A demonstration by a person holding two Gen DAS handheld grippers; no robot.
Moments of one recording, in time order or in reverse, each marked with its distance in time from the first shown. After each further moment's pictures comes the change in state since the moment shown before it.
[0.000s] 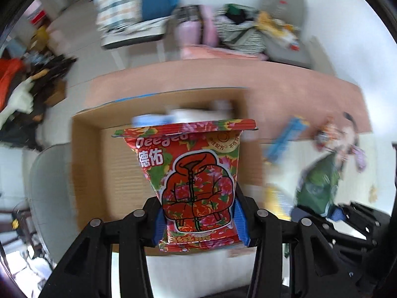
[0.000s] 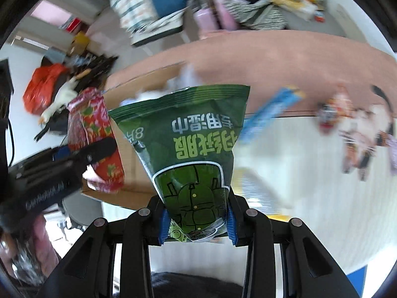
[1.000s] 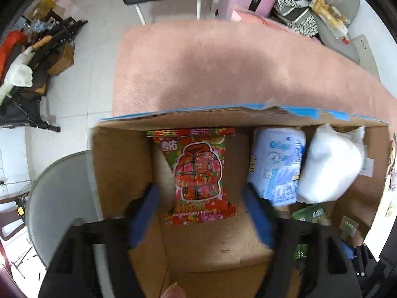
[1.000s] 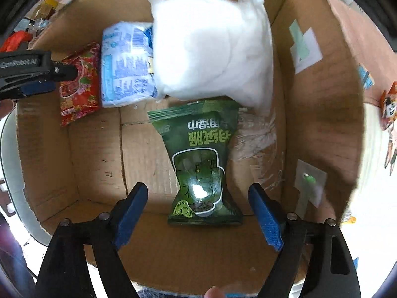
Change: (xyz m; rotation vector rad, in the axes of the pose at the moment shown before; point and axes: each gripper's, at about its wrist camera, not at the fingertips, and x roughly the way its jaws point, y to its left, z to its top) left arm 0.117 0.143 0.048 -0.062 0.192 0.039; right arm 0.196 0.110 -0.005 0.014 0.215 -0.234
